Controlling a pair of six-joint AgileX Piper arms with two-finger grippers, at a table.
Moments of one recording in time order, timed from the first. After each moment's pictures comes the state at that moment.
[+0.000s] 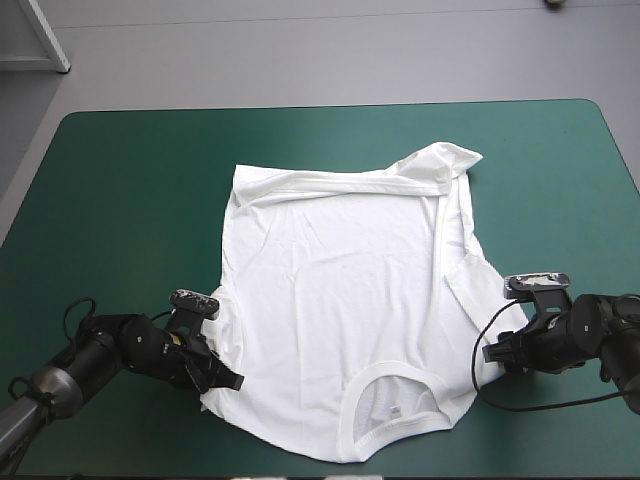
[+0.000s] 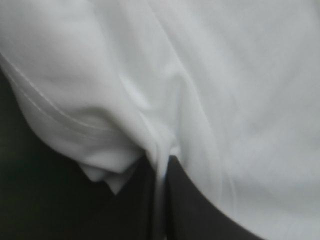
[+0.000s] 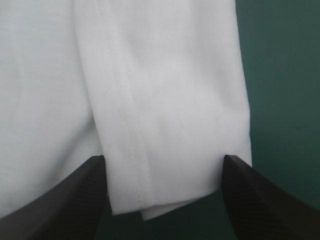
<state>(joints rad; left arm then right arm) -0.33 1.20 -0.55 -0.36 0.75 0.28 0.03 1.12 -0.65 0.14 0.90 -0.18</state>
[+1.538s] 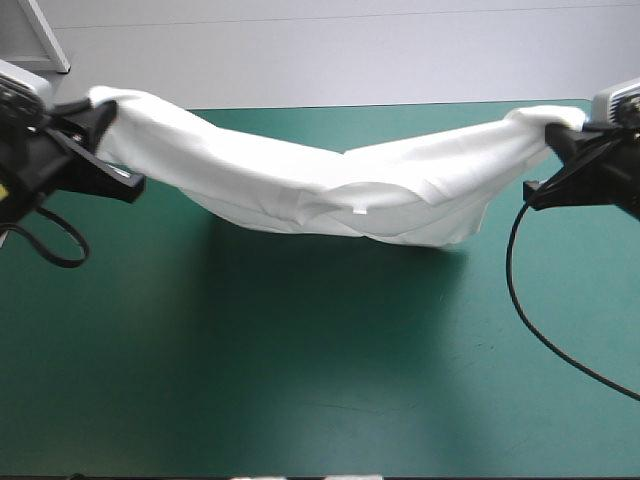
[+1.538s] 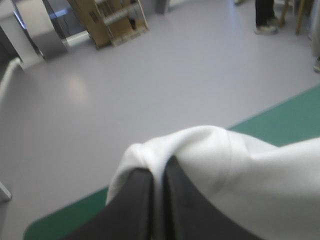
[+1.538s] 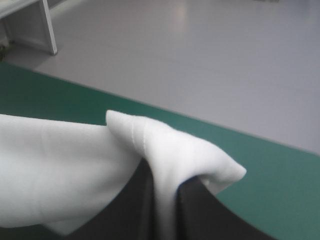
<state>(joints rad) -0.34 1.06 -1.68 0.06 0.85 0.24 0.03 1.02 -1.61 0.34 0.93 -0.35</state>
